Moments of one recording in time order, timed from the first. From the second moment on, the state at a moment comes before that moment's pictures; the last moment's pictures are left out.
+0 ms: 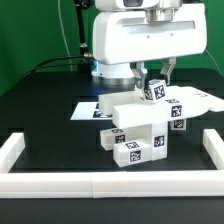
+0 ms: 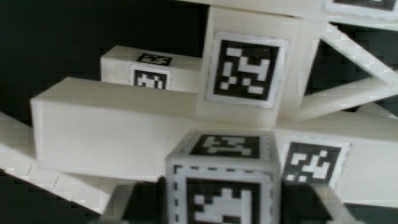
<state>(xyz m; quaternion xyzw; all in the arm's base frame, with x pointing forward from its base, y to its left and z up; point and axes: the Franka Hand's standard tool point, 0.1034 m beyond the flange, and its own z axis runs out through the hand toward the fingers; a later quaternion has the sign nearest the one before) 0.556 0.039 0.128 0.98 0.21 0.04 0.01</state>
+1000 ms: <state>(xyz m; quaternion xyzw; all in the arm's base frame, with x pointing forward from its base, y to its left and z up) 0.555 0.049 0.128 1.00 -0.08 0.04 0.00</state>
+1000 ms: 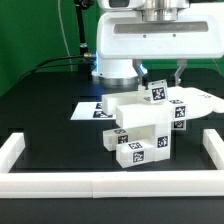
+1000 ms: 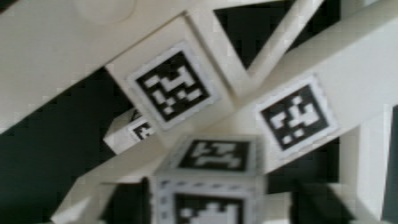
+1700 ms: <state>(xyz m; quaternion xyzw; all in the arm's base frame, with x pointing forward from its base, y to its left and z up) 0.556 0.042 0.119 0.99 0.16 0.03 0.01</state>
